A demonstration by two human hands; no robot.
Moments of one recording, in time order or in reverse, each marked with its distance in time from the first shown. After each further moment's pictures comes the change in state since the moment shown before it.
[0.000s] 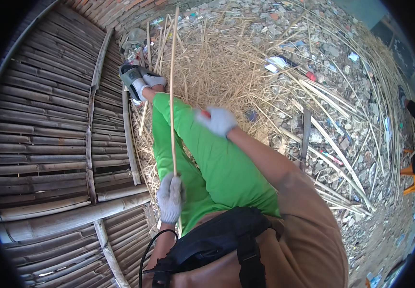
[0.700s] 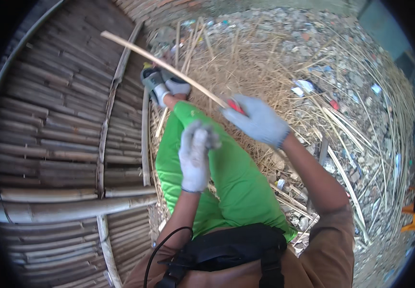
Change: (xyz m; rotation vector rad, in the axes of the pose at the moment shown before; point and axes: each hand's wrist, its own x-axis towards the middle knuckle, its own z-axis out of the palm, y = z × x) left_hand 0.124 0.107 0.073 -0.632 0.068 0.230; right_hand -0.011 -0.053 -0.154 0.334 0.059 -0.231
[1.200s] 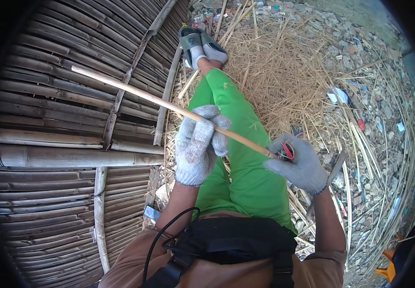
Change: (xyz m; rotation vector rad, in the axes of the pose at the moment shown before) left_hand -0.042 0.050 -0.047 -0.382 -0.038 0.035; right_hand -0.104 -0.037 0.013 0.301 -0.216 0.240
